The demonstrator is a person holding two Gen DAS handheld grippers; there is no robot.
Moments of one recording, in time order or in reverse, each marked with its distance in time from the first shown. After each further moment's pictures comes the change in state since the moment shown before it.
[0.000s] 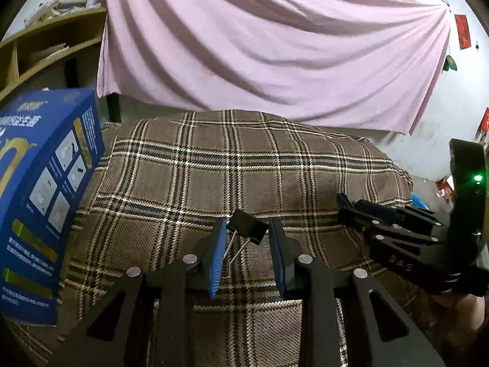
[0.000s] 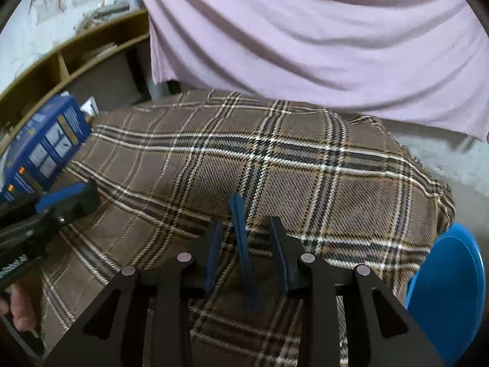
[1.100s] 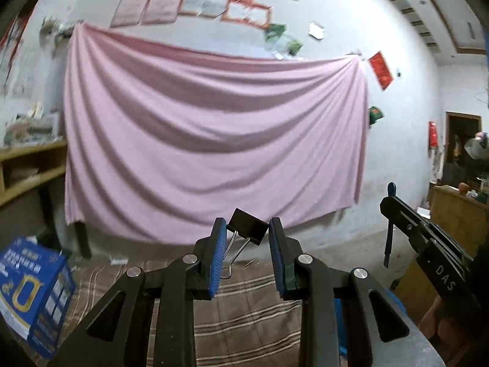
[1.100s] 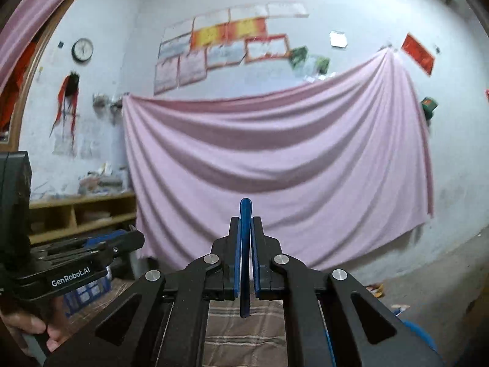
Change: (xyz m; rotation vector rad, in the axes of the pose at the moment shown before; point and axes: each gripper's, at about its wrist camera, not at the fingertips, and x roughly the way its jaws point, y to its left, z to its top) left arm -0.143 -0.149 0.024 0.230 -0.582 -0.168; right arm -0.234 -0.043 -0.062 0.098 -0.932 -0.164
